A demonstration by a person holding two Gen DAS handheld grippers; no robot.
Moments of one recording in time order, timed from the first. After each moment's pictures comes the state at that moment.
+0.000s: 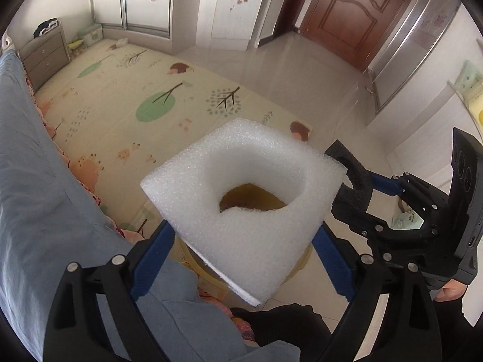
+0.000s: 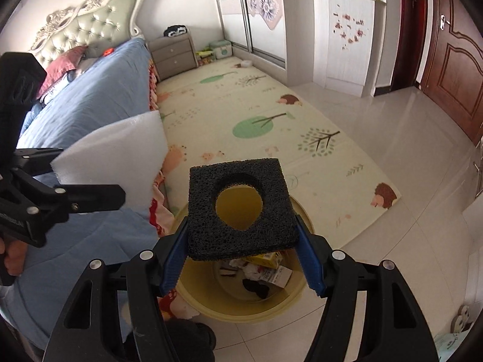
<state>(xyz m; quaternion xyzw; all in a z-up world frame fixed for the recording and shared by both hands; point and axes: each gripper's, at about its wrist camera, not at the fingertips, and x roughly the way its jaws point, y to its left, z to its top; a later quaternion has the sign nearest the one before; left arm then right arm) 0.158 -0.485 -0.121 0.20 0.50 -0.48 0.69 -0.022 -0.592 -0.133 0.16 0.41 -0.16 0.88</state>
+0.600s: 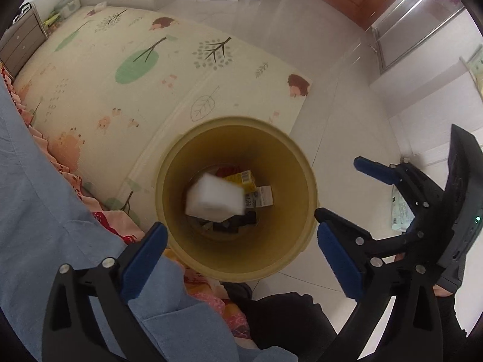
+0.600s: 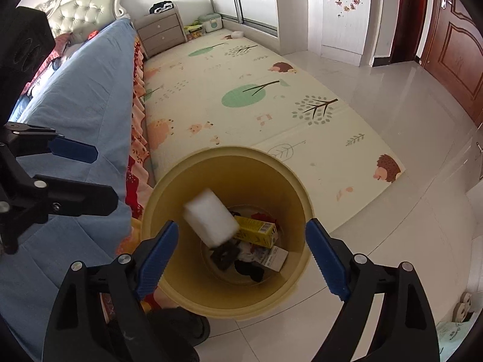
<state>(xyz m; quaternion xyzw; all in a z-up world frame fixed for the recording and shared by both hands) 0.157 -0.543 -0.165 0.26 0.58 -0.47 0.61 -0.011 -0.612 -0.182 0.18 0.46 -0.16 0.85</state>
